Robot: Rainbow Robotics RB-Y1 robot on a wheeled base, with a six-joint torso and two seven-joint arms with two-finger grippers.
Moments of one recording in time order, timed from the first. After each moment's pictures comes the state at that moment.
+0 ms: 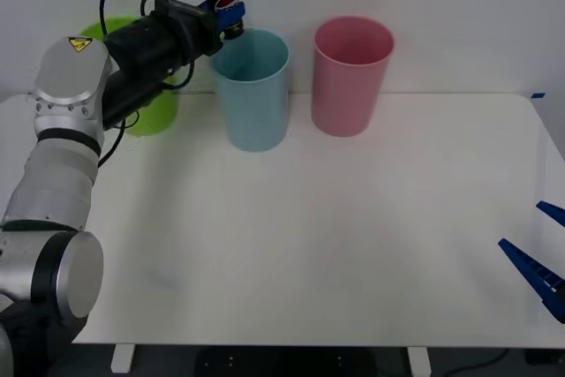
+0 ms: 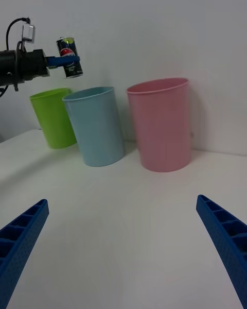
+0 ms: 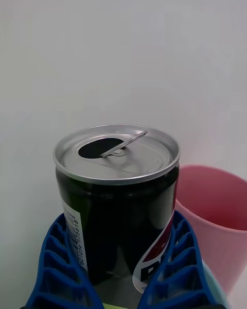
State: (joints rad) right arm 0.35 -0.40 -0.52 -1.66 0.96 -1.22 0.00; left arm -0.91 0.23 0.26 -0.92 -1.67 -0.70 0.30
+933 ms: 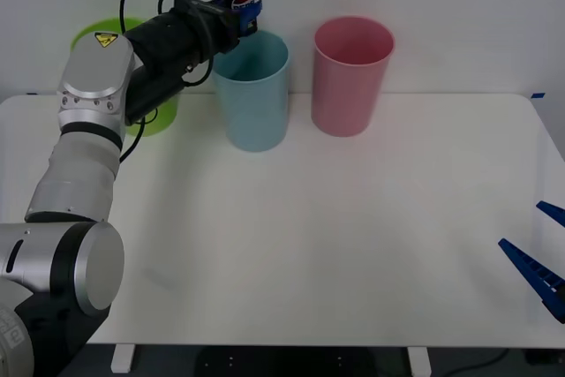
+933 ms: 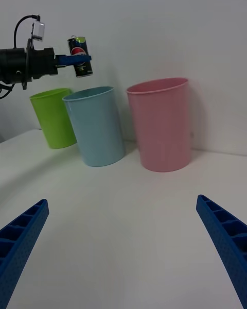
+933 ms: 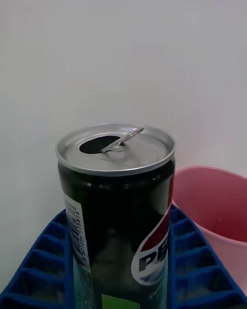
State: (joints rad) right arm 0.35 -0.40 -0.52 -1.66 0.96 -1.22 0.00; left arm -0.95 0.17 0.30 -0.89 -1.76 -0.65 0.29
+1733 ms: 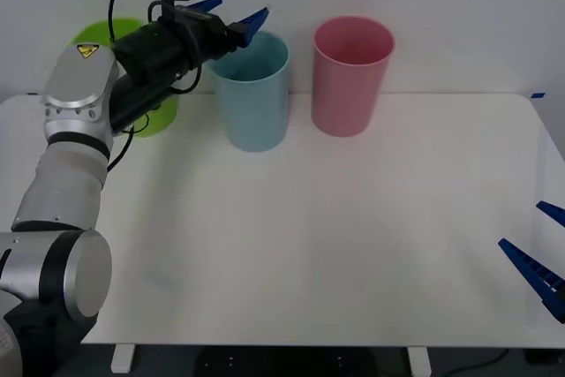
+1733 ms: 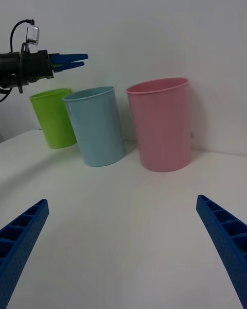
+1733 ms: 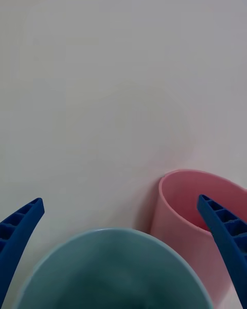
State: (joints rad) right arm 0.35 -0.40 -0.52 -1.66 0.96 -1.22 0.00; left arm -0.91 0.21 0.28 -0.89 -1.61 -0.71 0.26
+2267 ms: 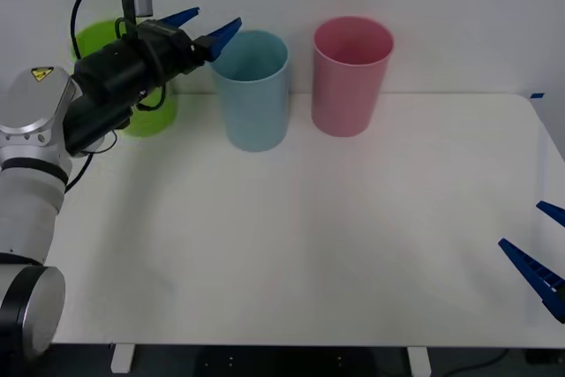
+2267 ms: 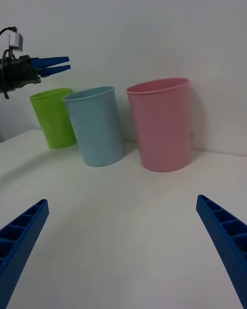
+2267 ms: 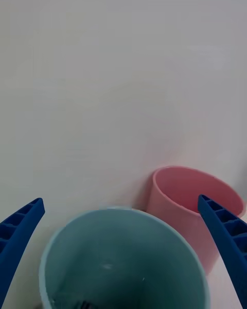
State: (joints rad) right arm 0.35 -0.40 -0.52 -1.66 0.96 -1.22 0.00; left arm -0.76 0.35 0.14 -1.01 -1.31 -0.74 0.23
